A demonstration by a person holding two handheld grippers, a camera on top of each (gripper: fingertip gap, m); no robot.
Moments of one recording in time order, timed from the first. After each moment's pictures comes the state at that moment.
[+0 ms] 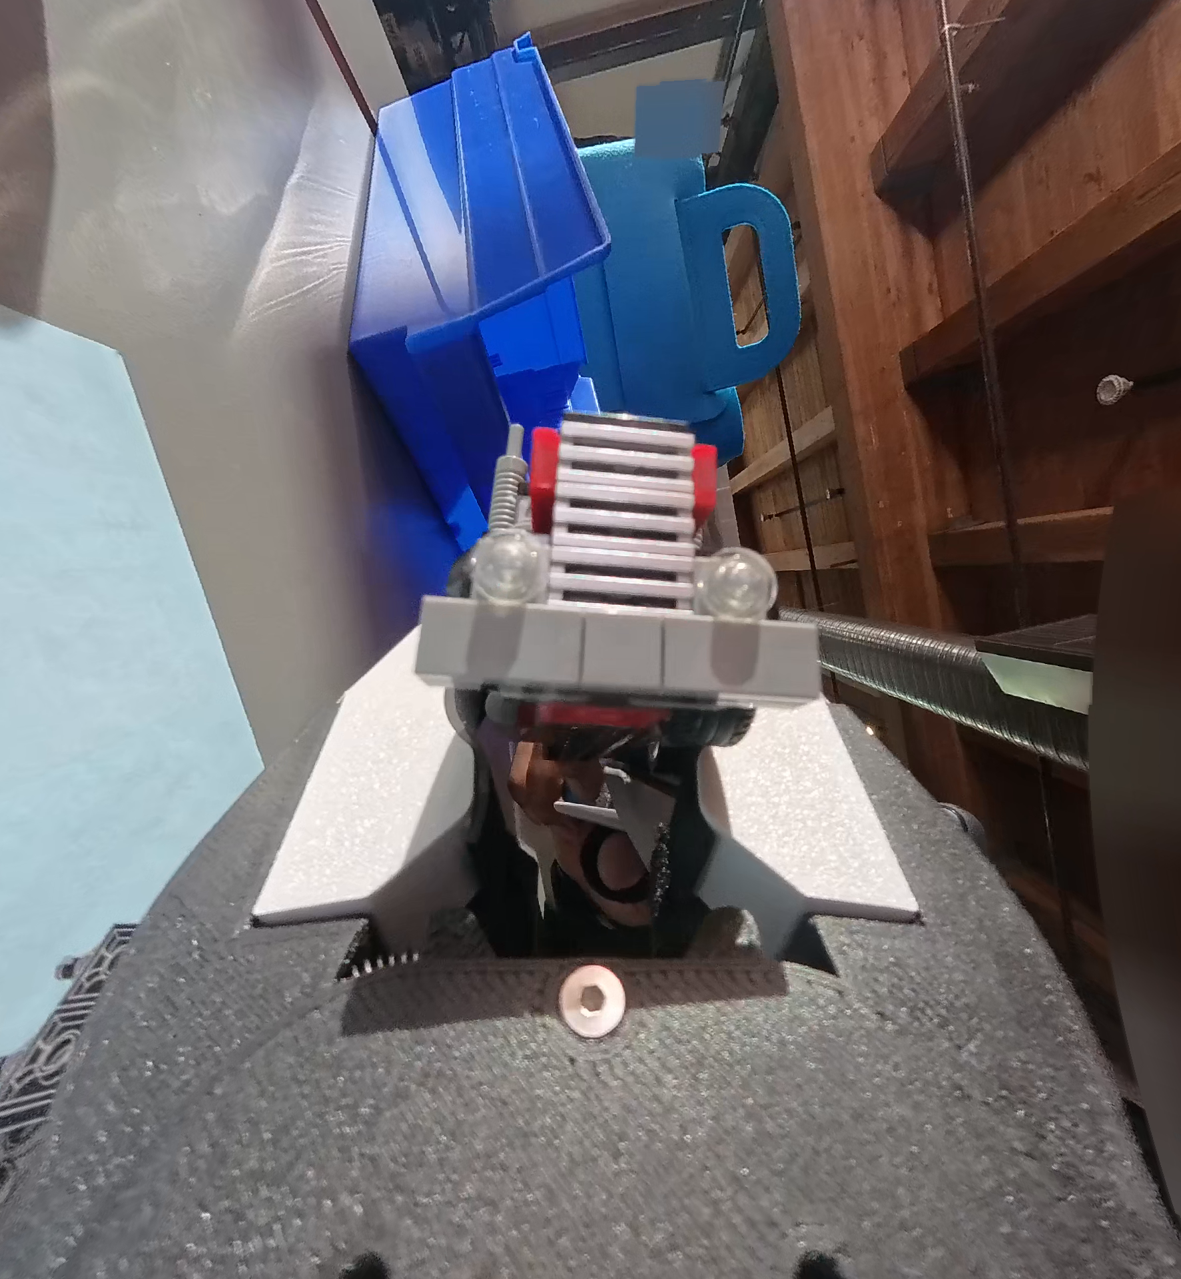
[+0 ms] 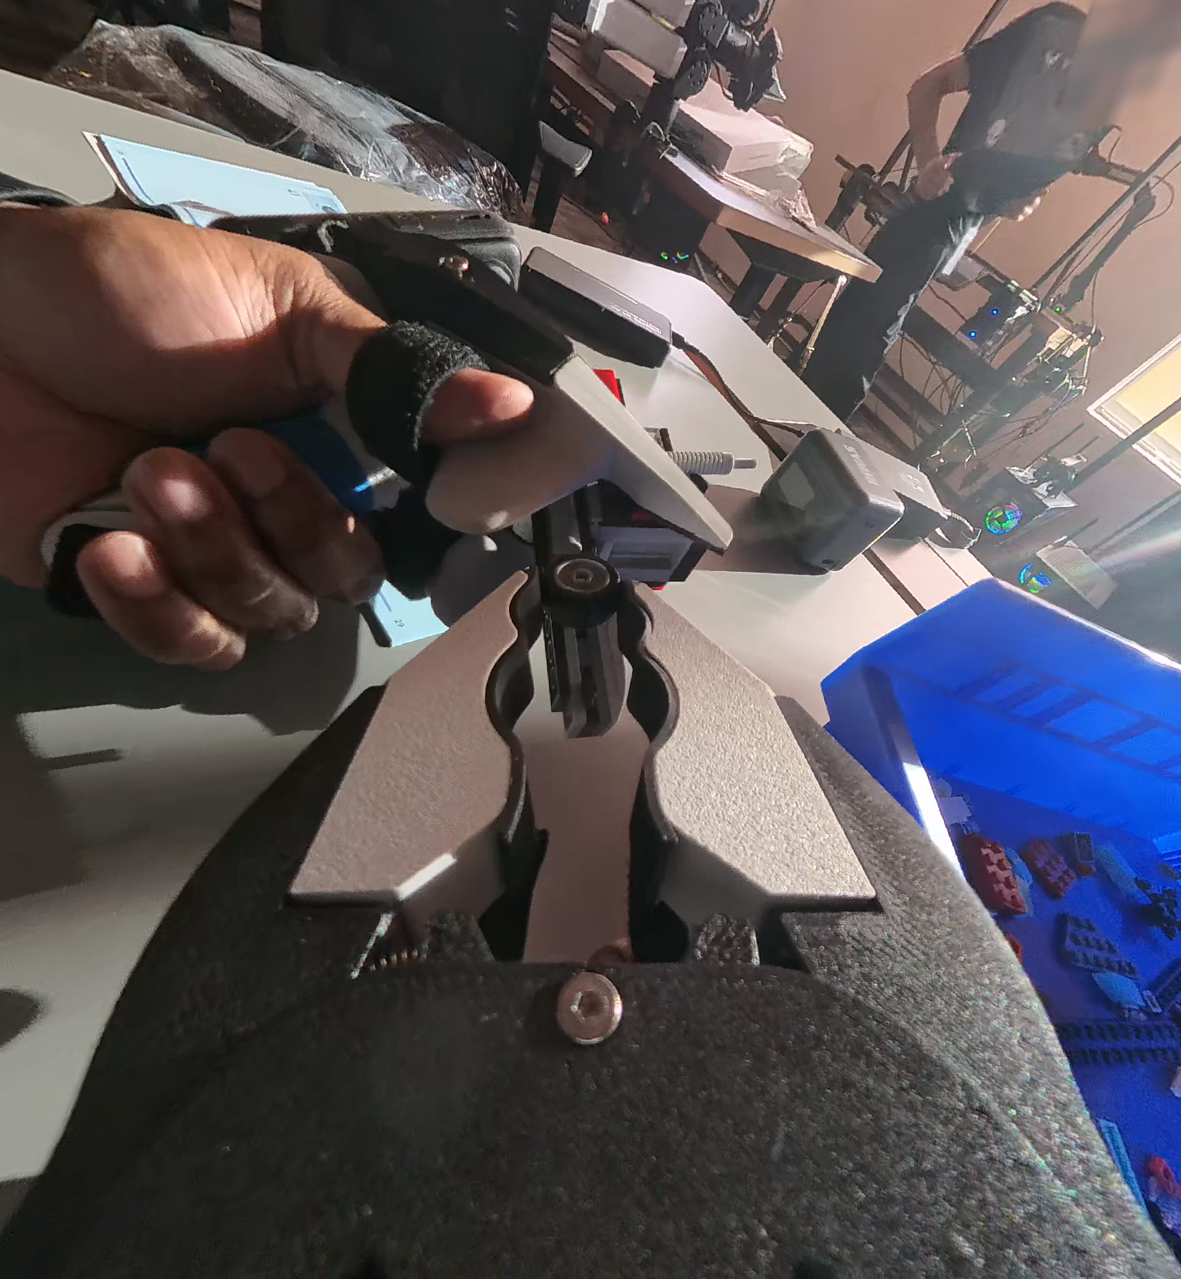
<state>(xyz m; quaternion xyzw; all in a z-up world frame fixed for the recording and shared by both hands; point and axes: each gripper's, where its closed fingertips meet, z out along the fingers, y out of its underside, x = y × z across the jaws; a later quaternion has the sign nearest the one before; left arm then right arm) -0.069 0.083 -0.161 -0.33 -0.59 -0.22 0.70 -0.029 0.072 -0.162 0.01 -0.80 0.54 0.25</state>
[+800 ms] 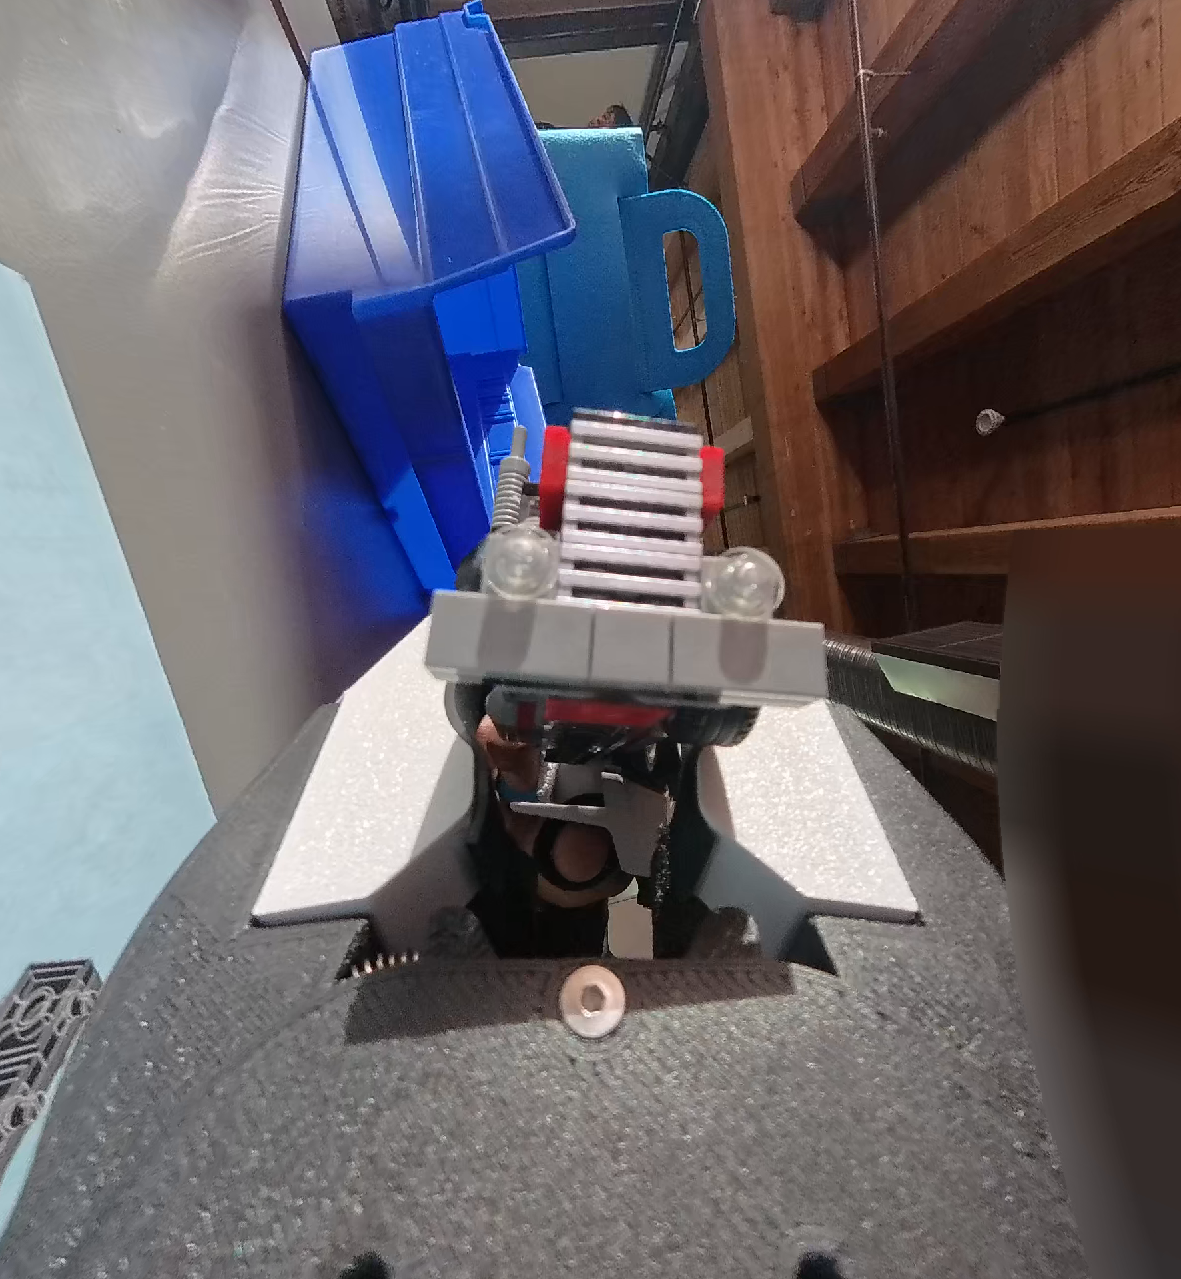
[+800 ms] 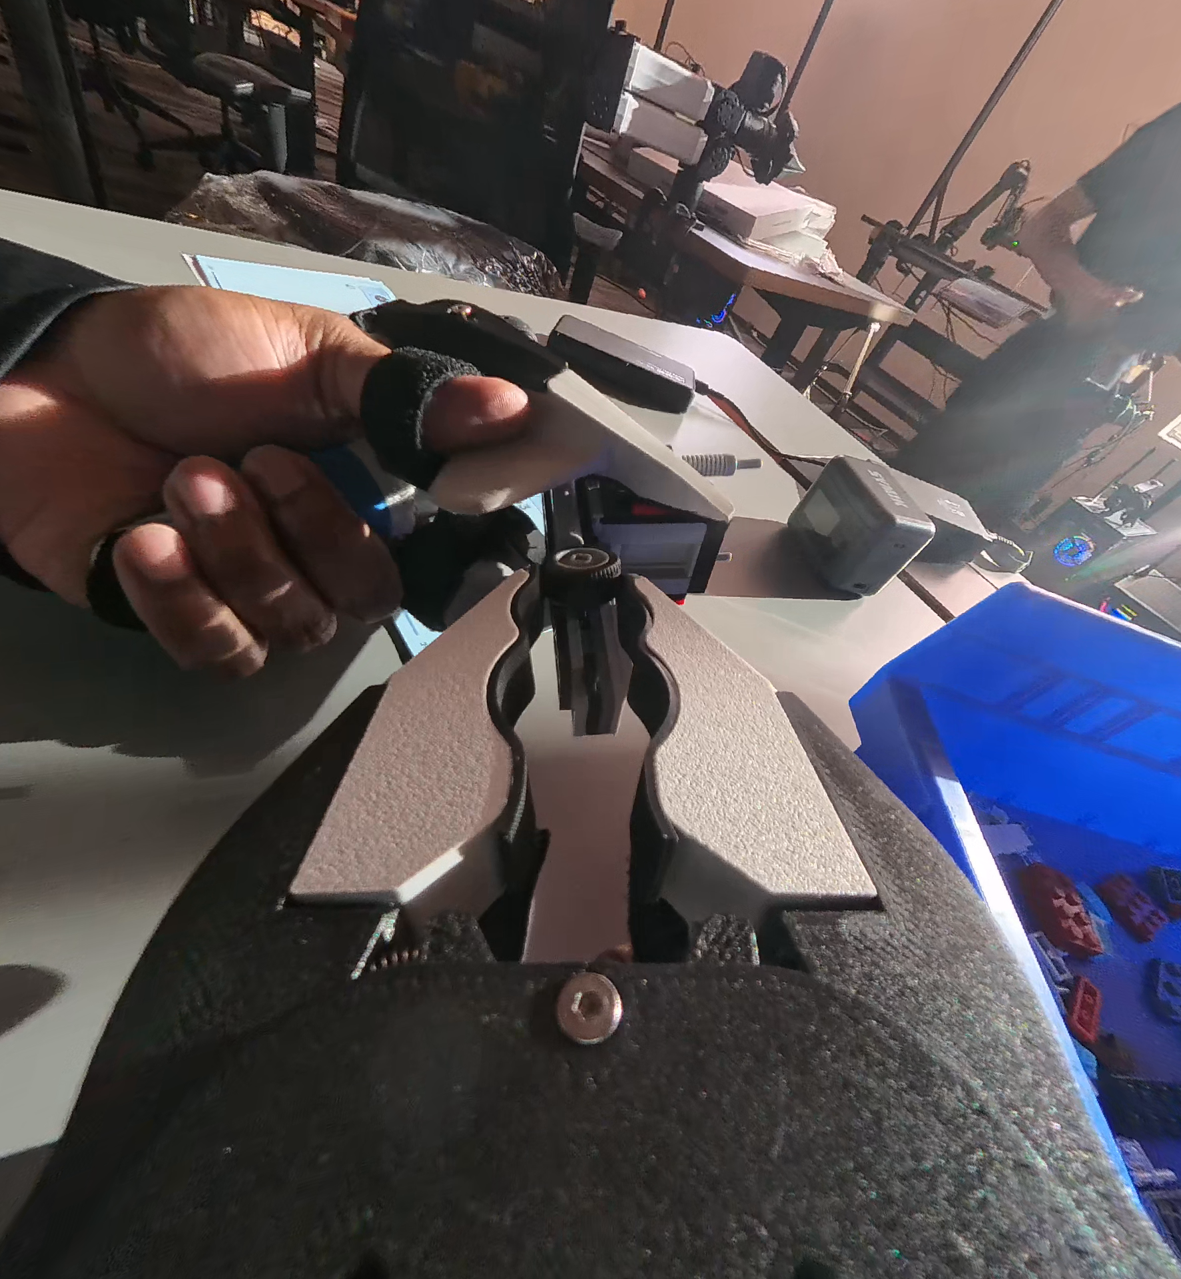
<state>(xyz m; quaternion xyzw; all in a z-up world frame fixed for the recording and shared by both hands) -0.067 0.087 -0.150 -0.29 -0.56 -0.27 0.72 -0.025 0.074 -0.156 0.01 -0.78 0.59 0.21</state>
